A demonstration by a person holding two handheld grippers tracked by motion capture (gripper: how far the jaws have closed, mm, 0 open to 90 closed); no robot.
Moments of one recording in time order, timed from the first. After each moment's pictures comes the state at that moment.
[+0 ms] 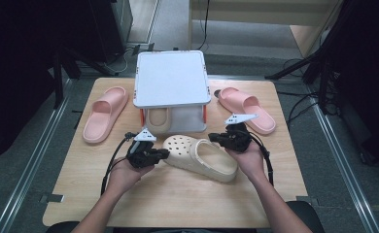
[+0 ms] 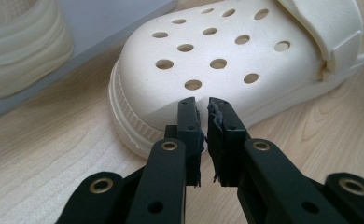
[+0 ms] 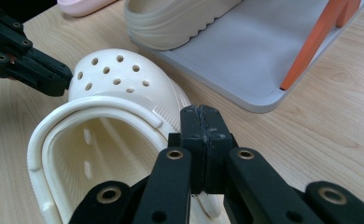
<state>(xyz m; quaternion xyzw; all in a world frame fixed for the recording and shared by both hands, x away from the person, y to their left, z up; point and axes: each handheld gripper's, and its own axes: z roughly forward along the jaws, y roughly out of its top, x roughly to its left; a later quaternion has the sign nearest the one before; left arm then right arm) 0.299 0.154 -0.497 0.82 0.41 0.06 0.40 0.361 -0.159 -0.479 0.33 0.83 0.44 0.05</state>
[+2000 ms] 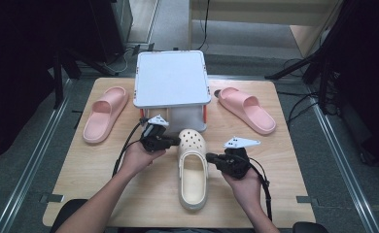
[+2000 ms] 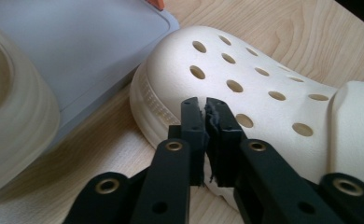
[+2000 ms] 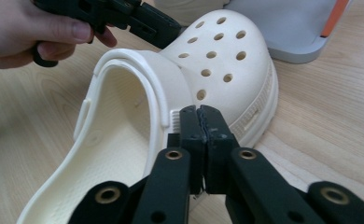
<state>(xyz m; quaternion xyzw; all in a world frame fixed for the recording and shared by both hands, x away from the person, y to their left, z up) 0.354 0.132 -0.496 0.83 0.39 0.02 0.41 0.287 -0.150 -0.486 0.39 0.80 0.45 0.05</state>
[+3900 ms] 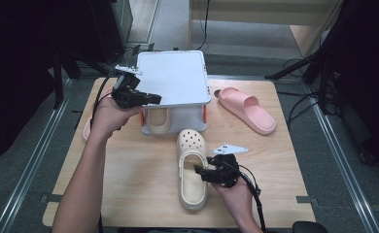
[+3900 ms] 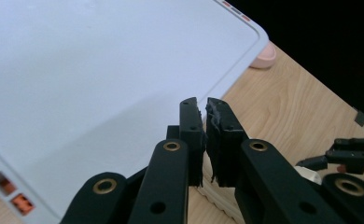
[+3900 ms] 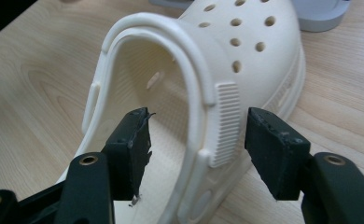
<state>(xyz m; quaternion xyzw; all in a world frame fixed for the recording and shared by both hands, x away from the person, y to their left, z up) 0.403 0.196 -0.367 0.80 0.41 0.05 0.43 0.267 -0.119 -0.496 0.43 0.80 0.41 0.06</state>
